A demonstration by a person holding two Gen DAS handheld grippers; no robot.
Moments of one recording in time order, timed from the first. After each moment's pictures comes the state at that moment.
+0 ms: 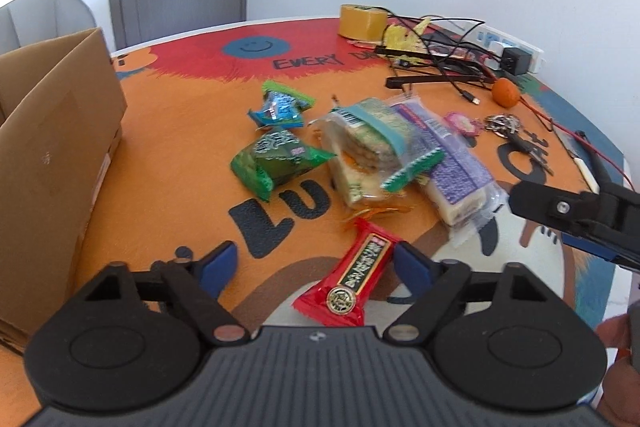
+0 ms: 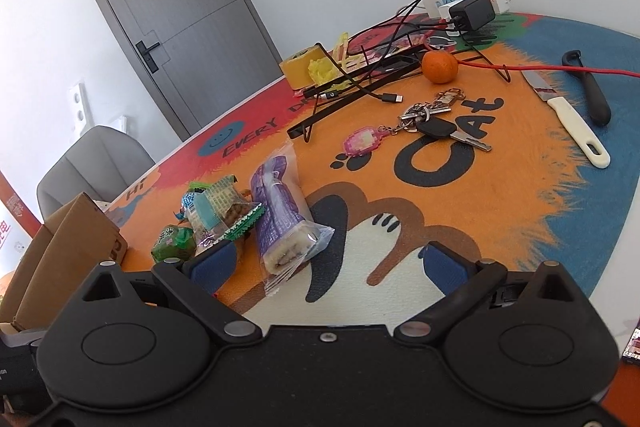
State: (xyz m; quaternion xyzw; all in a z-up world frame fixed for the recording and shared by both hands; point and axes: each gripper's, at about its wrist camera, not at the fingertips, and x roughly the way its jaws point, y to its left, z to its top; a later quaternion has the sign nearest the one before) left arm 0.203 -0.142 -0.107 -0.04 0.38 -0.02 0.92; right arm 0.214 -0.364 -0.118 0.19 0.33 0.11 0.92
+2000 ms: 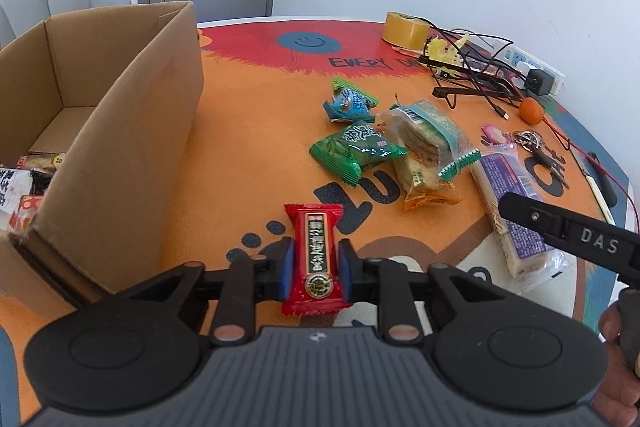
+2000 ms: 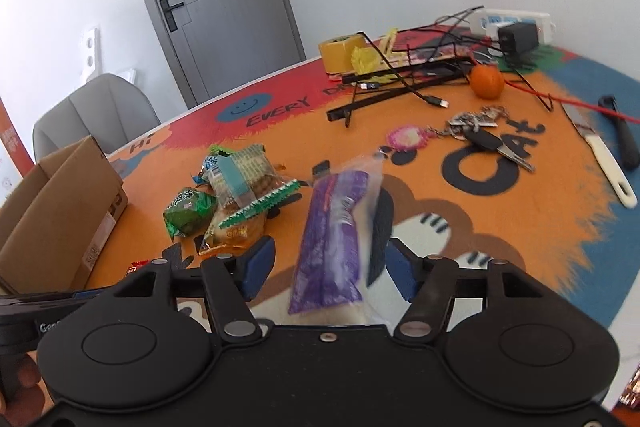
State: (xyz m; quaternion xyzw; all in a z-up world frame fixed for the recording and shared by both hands) left arm 0.184 -0.086 -0.104 -0.08 0.39 0.00 0.92; right arm 0.216 -0.311 -0.113 0.09 0.33 0.13 0.93
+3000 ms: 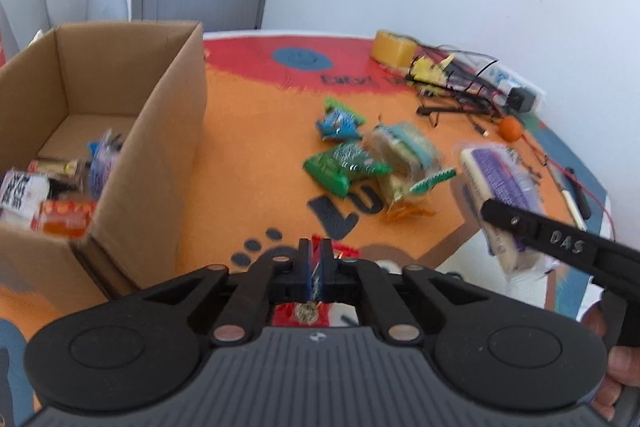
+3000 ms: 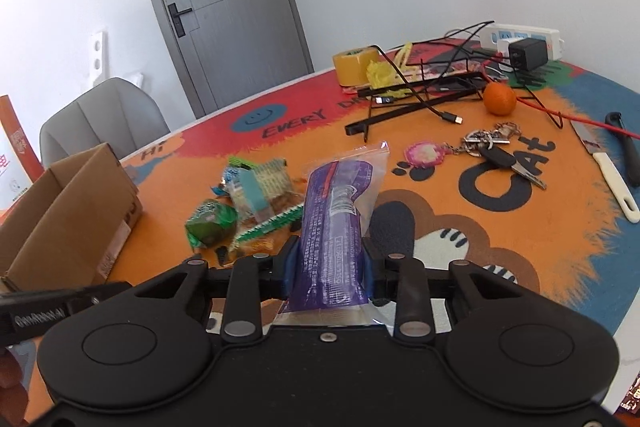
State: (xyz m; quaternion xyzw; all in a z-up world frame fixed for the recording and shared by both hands) left arm 0.168 -0.078 -0.084 -0.10 0.38 -0.01 0.92; right arm 0.208 -0.304 -0.099 0.09 0.32 0.14 0.93
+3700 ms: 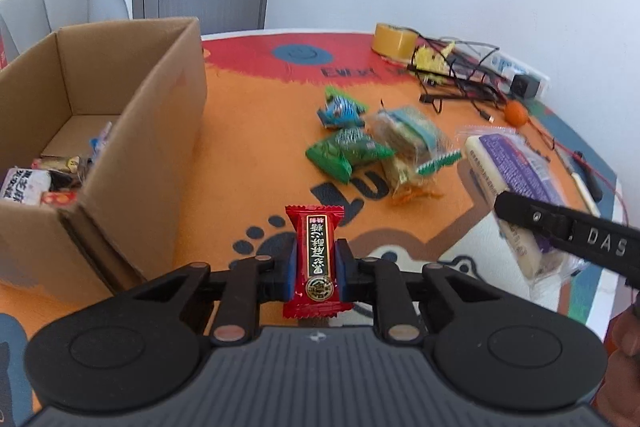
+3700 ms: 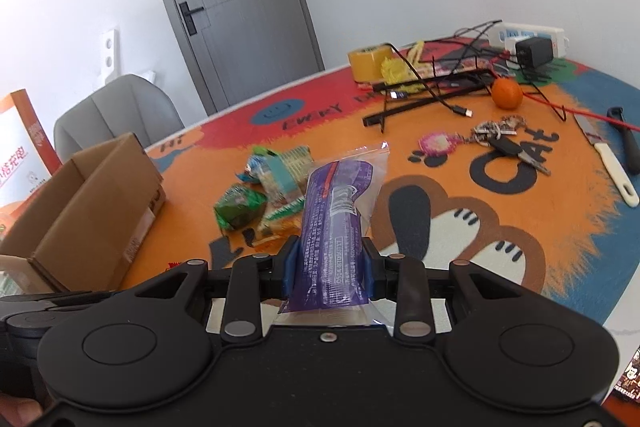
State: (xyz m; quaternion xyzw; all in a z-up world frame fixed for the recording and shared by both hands) left arm 0.160 -0.083 -0.090 -0.08 0.37 -0.01 0.92; right arm 0.183 -0.297 -0.089 0.10 0.32 0.15 0.93
